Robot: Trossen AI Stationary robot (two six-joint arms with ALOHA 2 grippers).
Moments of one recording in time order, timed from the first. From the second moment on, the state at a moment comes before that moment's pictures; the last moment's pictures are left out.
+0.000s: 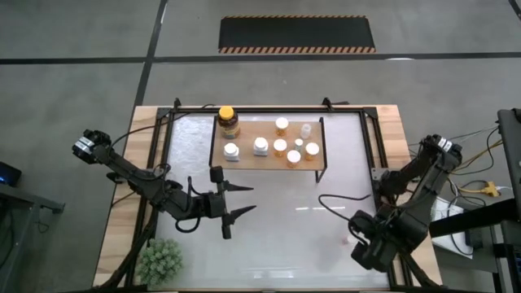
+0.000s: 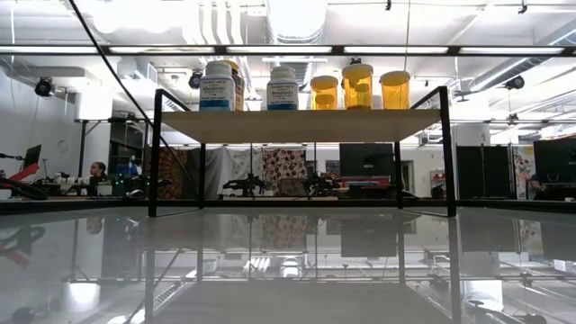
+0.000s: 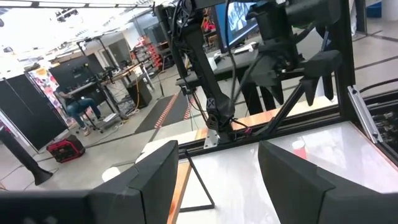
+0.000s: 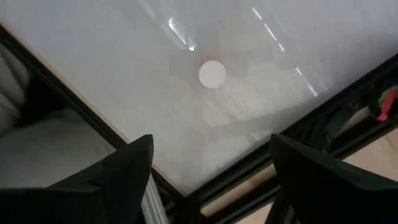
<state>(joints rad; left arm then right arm) -0.55 1.31 1.02 0.27 -0.74 0.30 0.92 1.48 1.37 -1.37 -0.04 1.62</state>
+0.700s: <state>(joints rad) -0.55 1.31 1.02 0.27 -0.74 0.30 0.99 1.48 1.29 -1.29 0.04 1.81</state>
